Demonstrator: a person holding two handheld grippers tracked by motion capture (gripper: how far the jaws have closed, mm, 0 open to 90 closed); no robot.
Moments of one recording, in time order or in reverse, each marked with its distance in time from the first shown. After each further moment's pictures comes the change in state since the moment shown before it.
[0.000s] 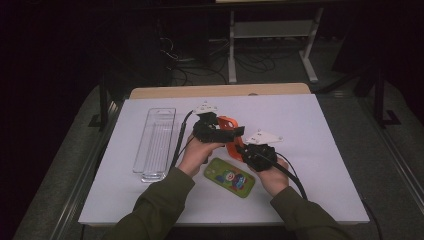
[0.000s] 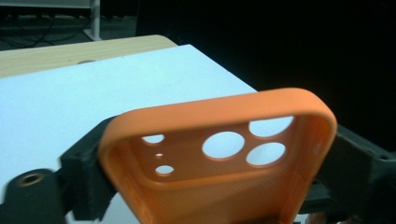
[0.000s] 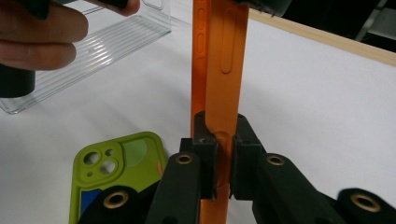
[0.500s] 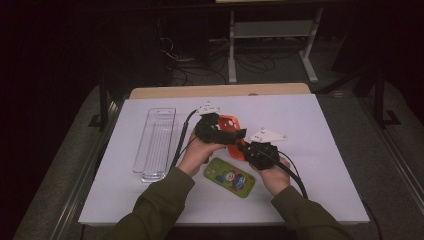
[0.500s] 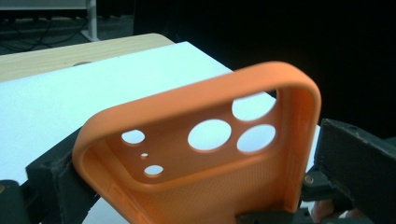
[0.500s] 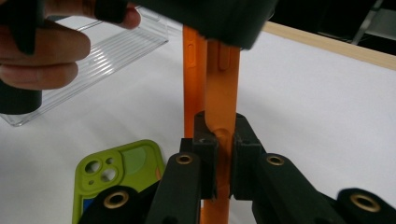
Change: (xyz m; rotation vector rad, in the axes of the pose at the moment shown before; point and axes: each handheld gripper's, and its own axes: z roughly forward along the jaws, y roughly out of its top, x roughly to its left) left arm -0.004 0.000 0.005 0.027 -0.003 0.033; right arm -0.004 0.003 -0.005 -0.016 0.005 0.038
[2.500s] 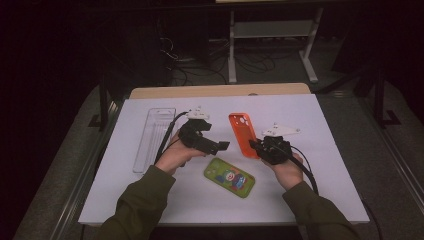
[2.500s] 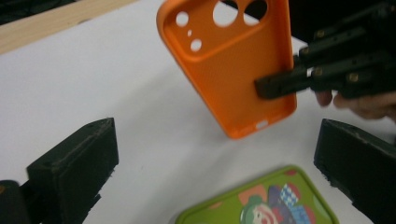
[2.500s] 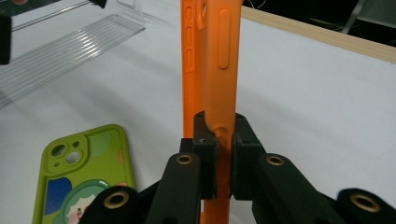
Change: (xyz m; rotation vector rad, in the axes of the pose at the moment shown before) left arm 0.011 -0.003 -0.037 0.190 -0.012 0.127; right arm -0.035 0.000 -0.012 0.042 -0.022 0.001
